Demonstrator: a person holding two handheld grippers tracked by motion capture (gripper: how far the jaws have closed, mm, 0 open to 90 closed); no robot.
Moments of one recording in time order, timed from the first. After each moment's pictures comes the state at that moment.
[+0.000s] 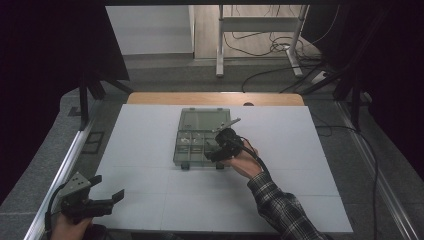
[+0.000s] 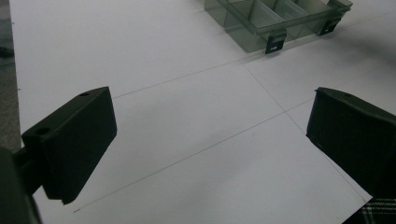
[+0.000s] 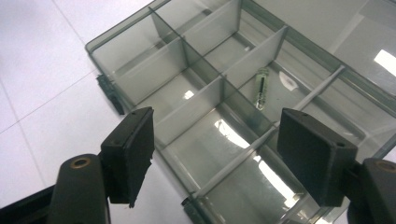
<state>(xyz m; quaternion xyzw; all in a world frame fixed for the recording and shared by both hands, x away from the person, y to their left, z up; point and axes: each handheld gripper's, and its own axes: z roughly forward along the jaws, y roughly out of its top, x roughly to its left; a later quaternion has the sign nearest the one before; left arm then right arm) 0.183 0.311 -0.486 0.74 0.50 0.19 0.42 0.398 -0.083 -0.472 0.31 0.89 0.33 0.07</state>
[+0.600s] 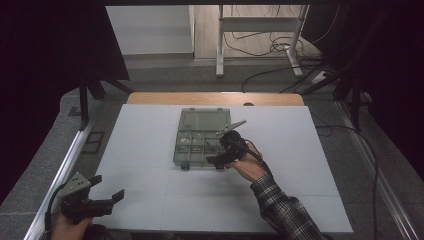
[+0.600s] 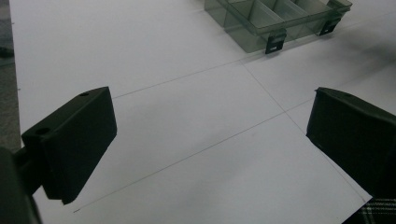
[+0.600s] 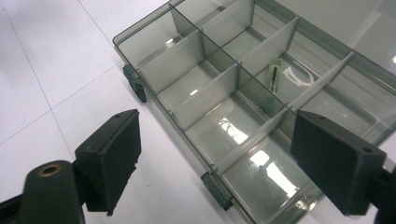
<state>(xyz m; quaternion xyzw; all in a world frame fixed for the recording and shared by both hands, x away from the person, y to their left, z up) 0.183 0.311 -0.486 0.74 0.50 0.19 0.42 0.385 -0.096 -0.465 0.31 0.89 0.34 0.05</state>
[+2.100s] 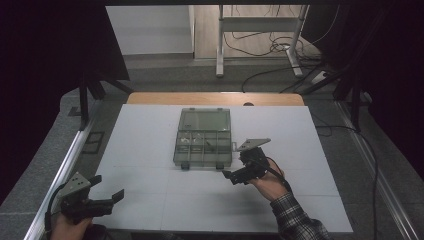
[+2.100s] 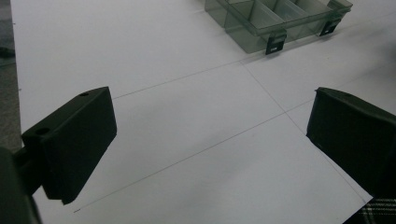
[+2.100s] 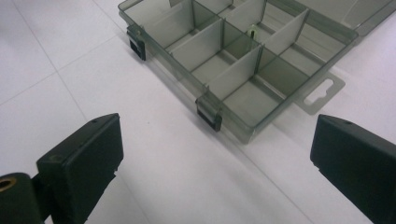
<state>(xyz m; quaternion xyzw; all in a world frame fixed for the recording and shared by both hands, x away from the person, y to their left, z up) 0.183 0.311 -0.486 0.73 0.50 0.19 0.42 0.335 -0.150 -0.465 0.31 0.87 0.37 0.10</state>
